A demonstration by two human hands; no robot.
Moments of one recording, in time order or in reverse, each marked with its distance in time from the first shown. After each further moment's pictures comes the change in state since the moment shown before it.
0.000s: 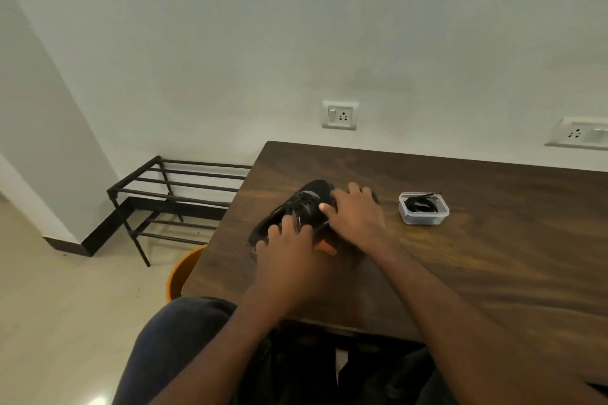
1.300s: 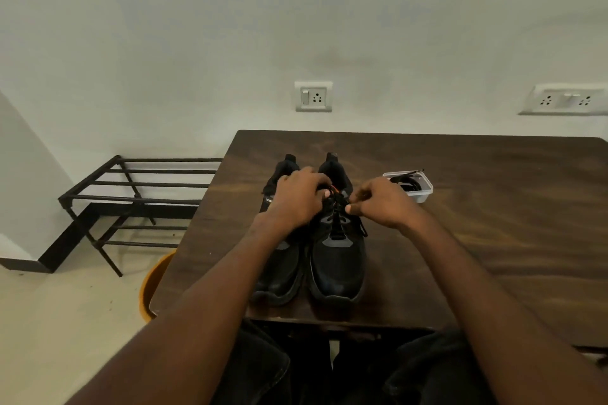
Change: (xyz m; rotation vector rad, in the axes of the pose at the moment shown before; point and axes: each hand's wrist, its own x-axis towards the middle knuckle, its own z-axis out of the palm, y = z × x) left_hand 0.128 0.031 0.009 -0.197 0.134 0.386; right_hand -0.022 0.068 -0.033 0.398 -0.149 0.258
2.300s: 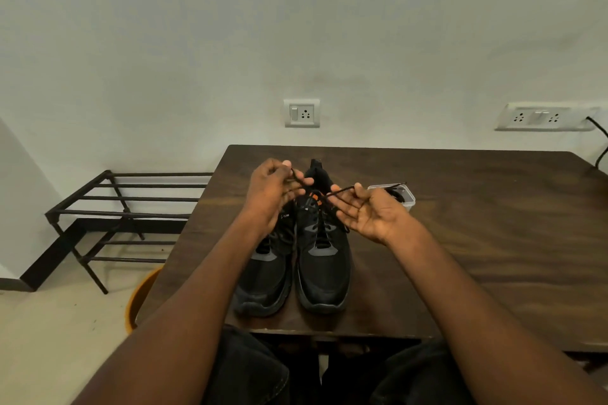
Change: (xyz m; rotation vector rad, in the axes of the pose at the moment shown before) left_hand -0.006 0.005 -0.025 -1.433 0.240 -0.260; right_hand 0.005 0.004 -0.003 1.453 -0.149 0.391
